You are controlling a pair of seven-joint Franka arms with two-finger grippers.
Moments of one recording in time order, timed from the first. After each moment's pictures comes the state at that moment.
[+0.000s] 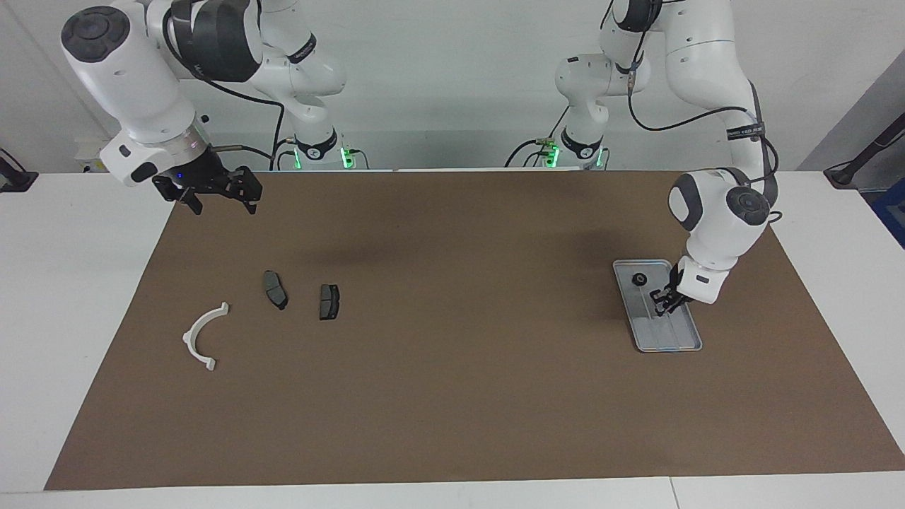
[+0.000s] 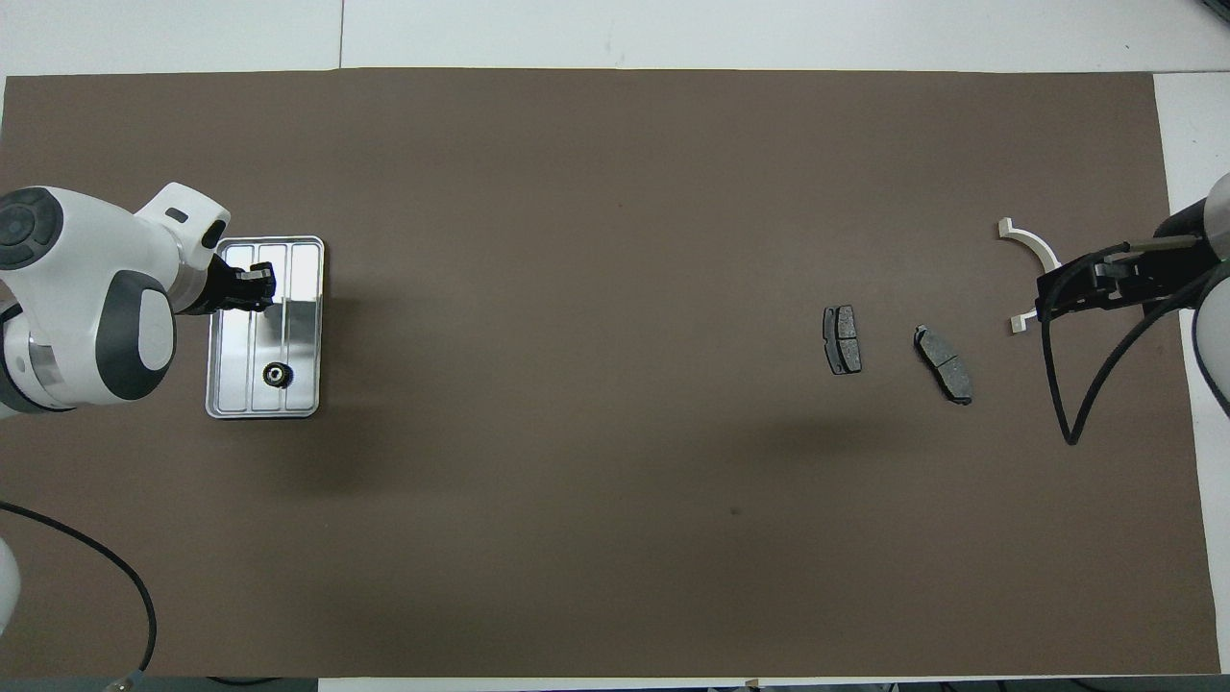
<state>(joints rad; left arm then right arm) -0.01 0.30 0.01 -1.98 -0.01 2.33 -0.19 -0.07 0.04 0.05 -1.61 -0.03 1.54 0.00</state>
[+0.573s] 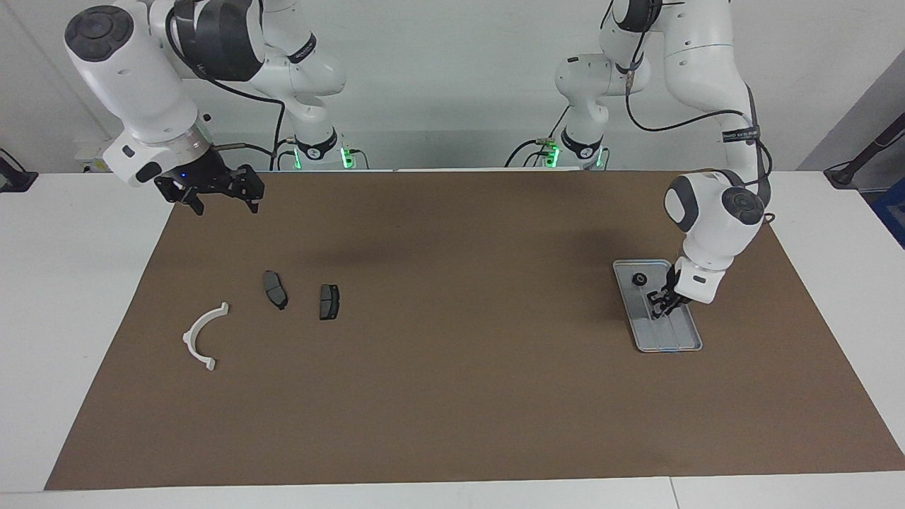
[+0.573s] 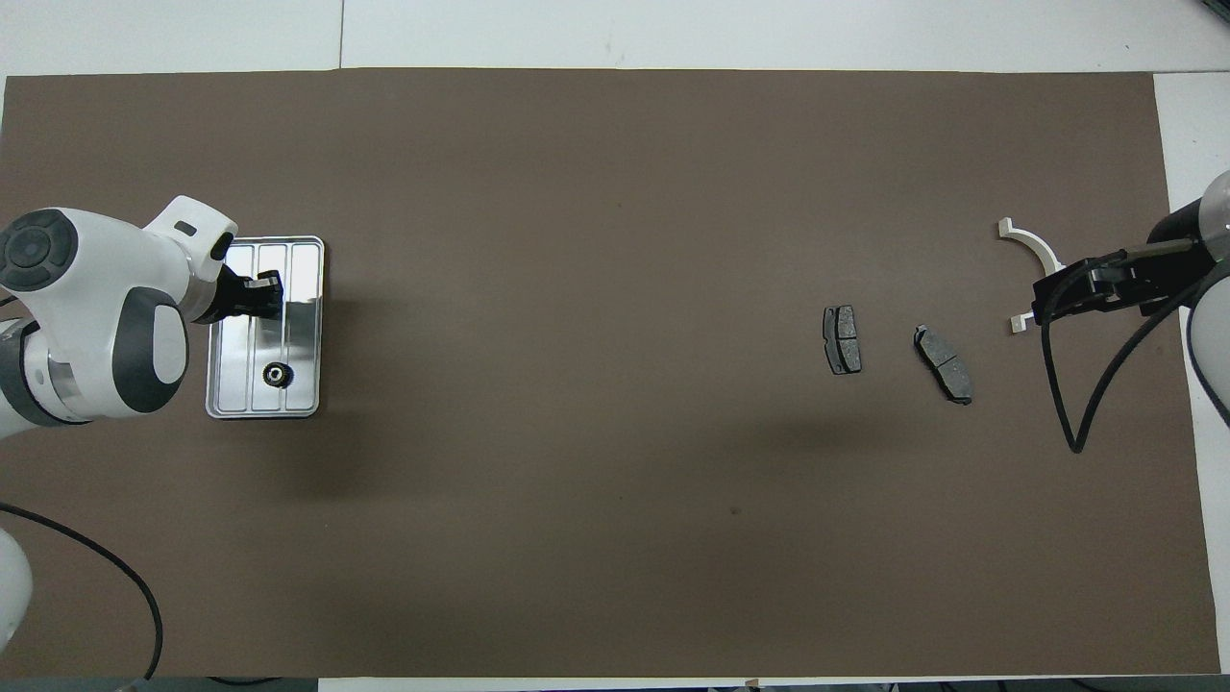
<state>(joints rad) -0.01 0.31 0.01 -2.03 -0.02 2.41 -0.19 -0.06 0.04 0.06 -1.61 -0.03 1.54 -0.05</state>
